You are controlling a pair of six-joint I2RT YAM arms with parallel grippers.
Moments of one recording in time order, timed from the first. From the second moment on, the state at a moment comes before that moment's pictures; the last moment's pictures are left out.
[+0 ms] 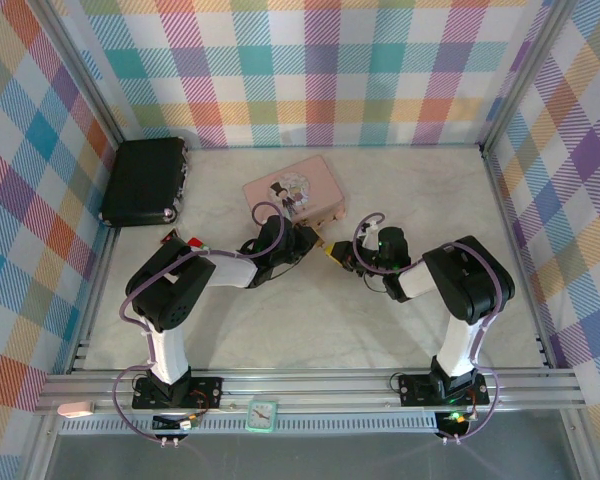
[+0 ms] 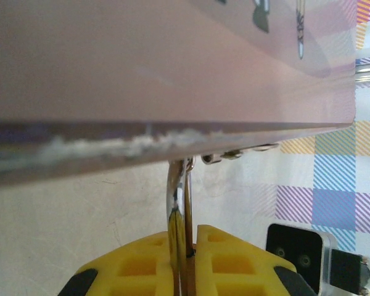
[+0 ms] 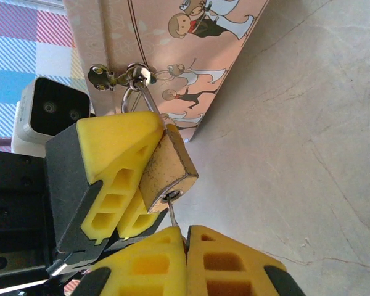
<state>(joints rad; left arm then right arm) -0.66 1.87 0.89 0.53 0.11 -1.28 0.40 1.83 0.55 0.93 -0.65 1.13</state>
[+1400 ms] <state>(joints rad) -0.65 1.86 0.87 0.60 0.09 -1.34 0.35 1.92 0.65 0.97 -0.78 1.32</state>
